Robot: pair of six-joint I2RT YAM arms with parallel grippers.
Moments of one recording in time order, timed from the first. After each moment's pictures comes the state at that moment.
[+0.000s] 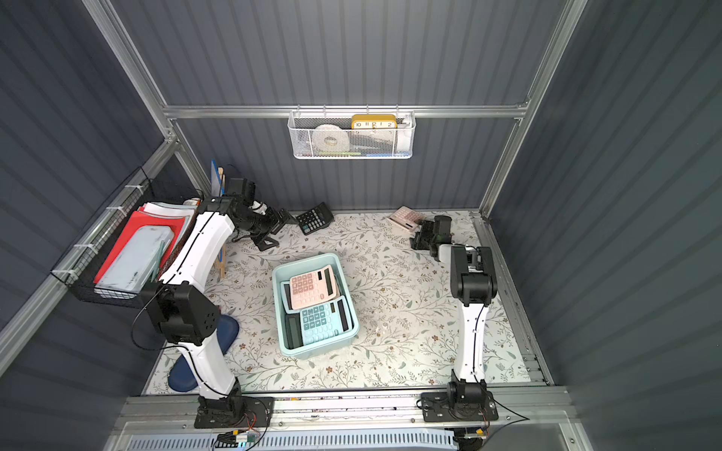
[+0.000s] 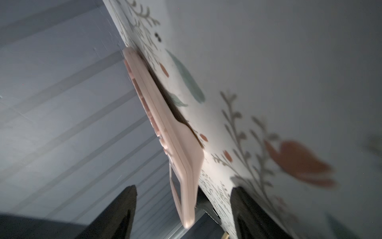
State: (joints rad) left arm -0.13 1.90 1.95 -1.10 0.43 -0.71; right arm -0.04 2.37 1.54 0.35 -0.42 1.81
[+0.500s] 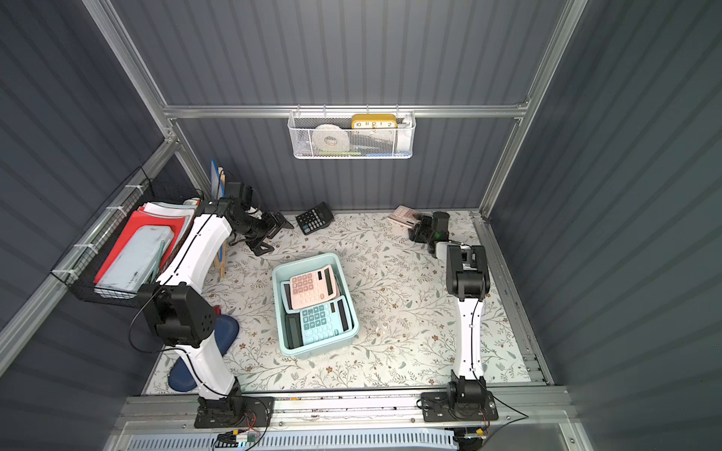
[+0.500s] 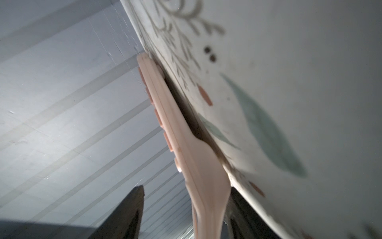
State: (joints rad) left arm -0.11 1.88 1.88 -1.10 0.40 -0.73; right arm -0.03 2.48 1.67 0.41 -0.43 1.87
